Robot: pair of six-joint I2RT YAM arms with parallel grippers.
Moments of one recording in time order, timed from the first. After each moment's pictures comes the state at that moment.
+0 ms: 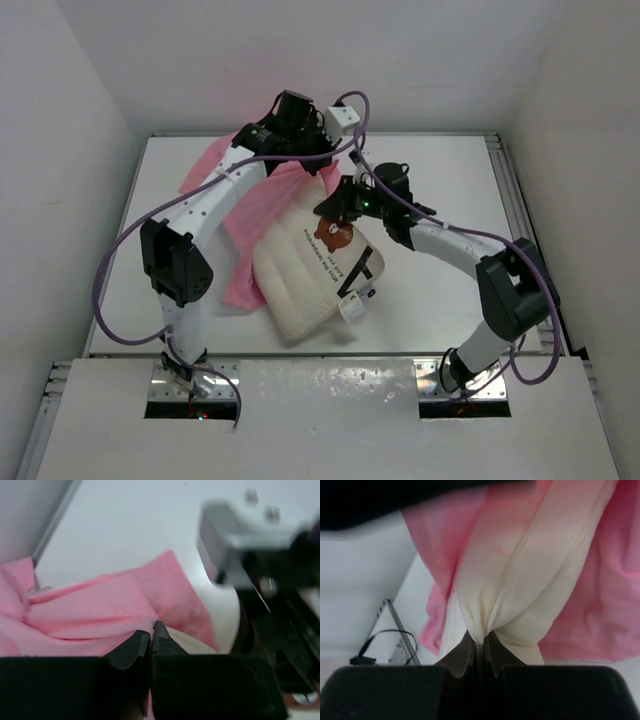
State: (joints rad) left arm -0.53 1.93 2.01 -0.73 0.30 0.47; right arm 0.50 1.65 1.00 0.29 -0.49 0.57
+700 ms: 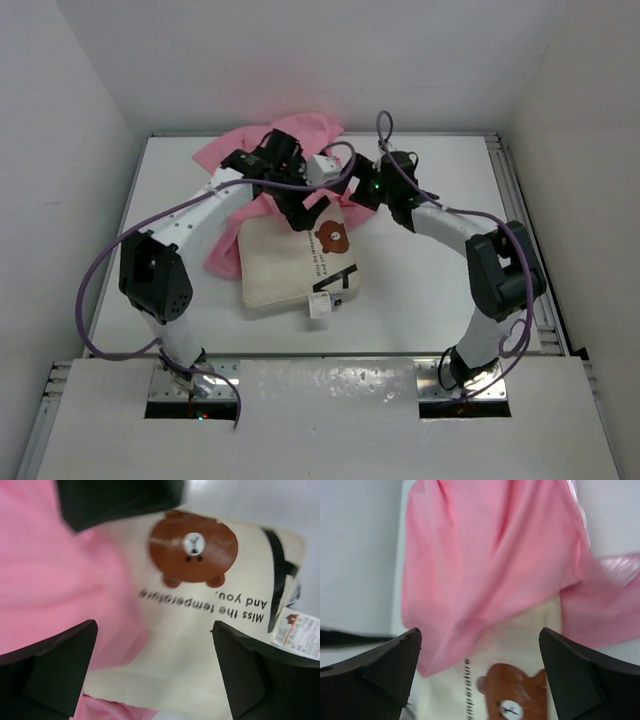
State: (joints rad) left arm -0.53 1.77 1.64 -0.88 0.32 0.57; right arm 0.39 1.77 1.03 0.32 -0.28 0.86
